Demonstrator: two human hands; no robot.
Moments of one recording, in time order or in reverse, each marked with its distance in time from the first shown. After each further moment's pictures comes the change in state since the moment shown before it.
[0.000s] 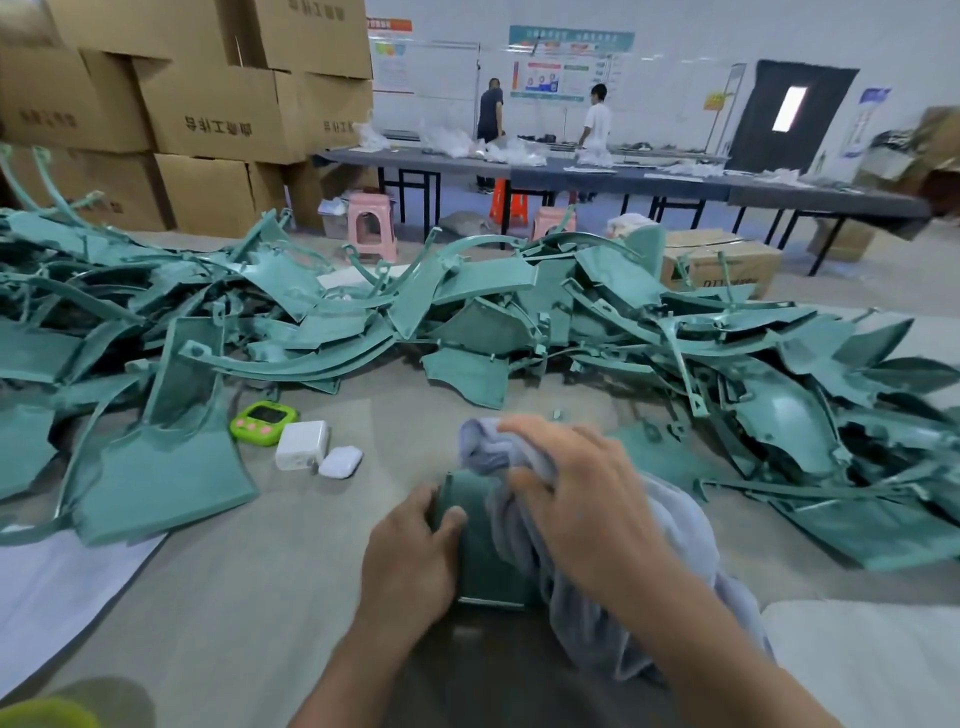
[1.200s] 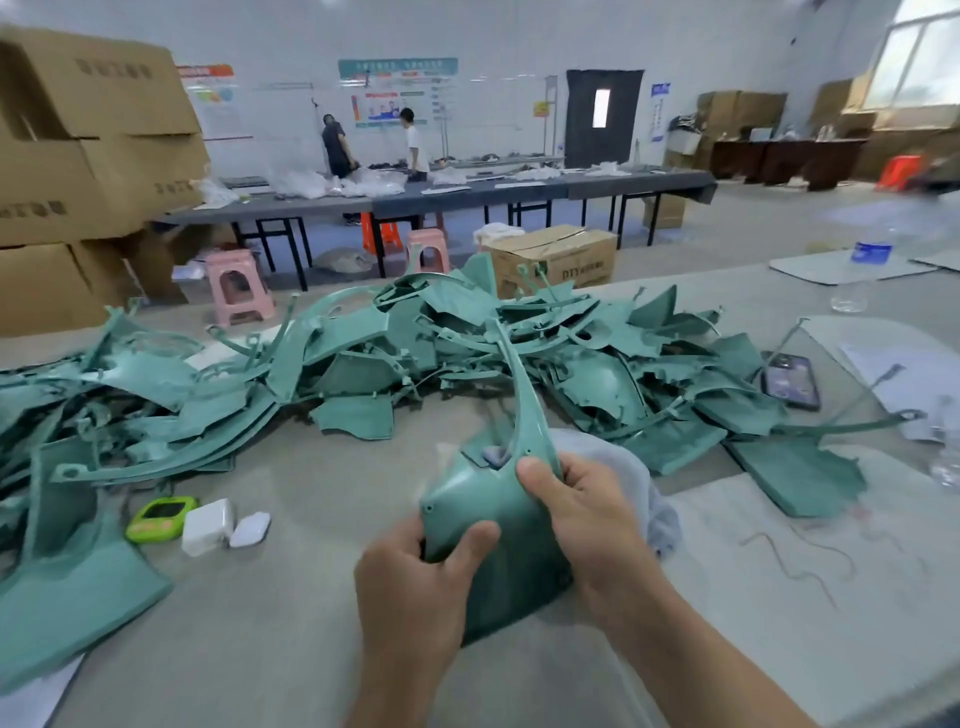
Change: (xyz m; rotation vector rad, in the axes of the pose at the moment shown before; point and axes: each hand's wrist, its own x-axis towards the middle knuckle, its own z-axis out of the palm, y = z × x) left_hand -0.096 0.097 -0.007 -0.377 -0.002 0.286; right_hand -0.073 -0.030 -0.104 1.033 0.209 0.847
